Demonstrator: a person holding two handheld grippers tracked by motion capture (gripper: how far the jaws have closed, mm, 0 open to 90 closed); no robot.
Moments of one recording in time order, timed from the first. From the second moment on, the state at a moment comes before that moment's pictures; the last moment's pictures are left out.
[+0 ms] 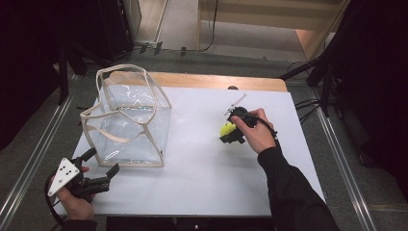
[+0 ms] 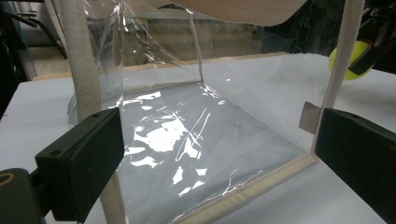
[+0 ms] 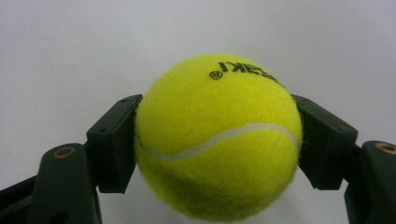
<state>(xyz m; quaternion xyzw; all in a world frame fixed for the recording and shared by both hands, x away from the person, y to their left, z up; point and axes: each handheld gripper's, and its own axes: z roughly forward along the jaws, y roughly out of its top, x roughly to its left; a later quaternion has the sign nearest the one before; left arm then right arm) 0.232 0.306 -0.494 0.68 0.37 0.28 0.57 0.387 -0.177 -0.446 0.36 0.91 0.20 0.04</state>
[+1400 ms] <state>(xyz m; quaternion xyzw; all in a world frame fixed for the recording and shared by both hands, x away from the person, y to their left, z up) 0.233 0.306 -0.494 0.68 0.37 0.28 0.57 0.393 -0.093 -0.429 0.28 0.94 0.21 0.03</state>
